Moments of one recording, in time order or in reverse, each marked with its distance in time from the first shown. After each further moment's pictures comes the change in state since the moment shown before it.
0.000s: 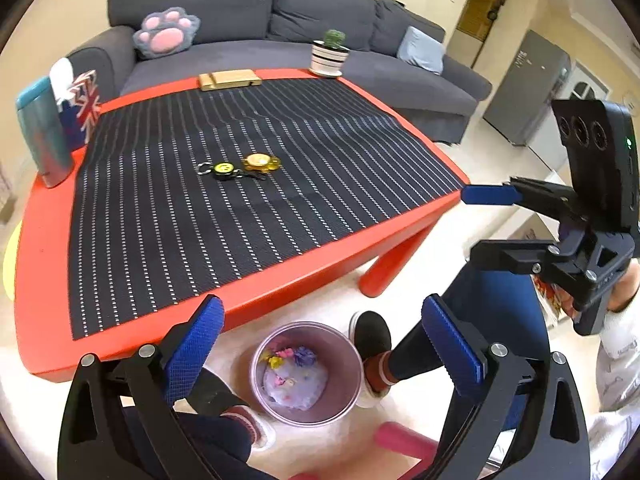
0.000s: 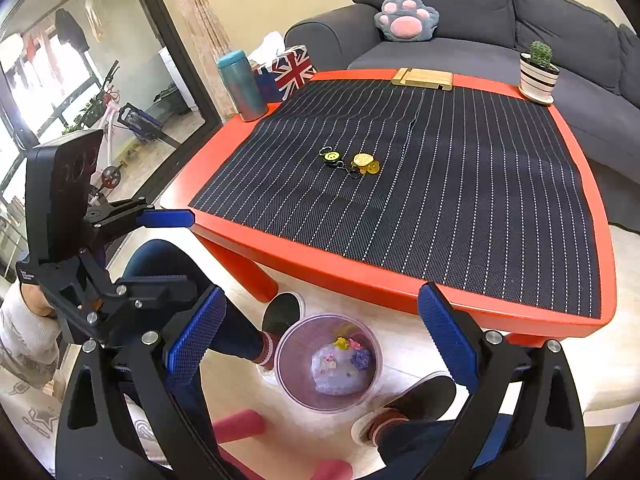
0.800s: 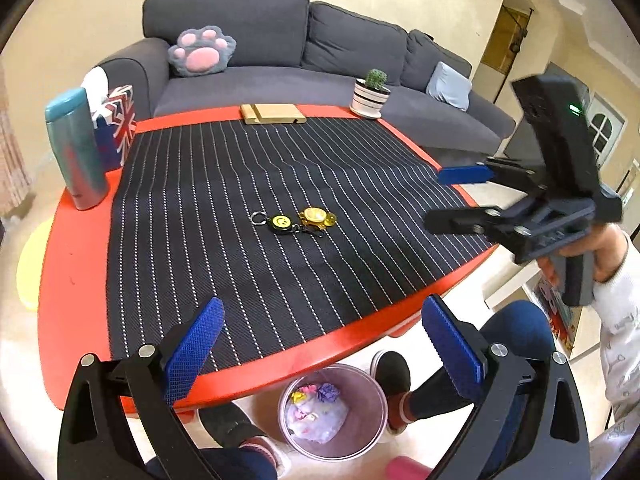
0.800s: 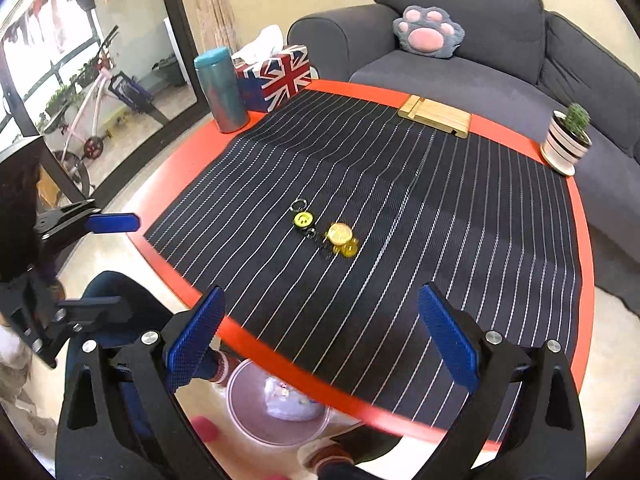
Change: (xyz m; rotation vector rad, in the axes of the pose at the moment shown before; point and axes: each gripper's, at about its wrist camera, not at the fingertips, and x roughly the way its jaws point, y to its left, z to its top) left arm -0.011 0.045 0.035 -0.065 -0.104 0.055; right arm 0.059 -0.013 0.107 -0.157 0.065 -0.078
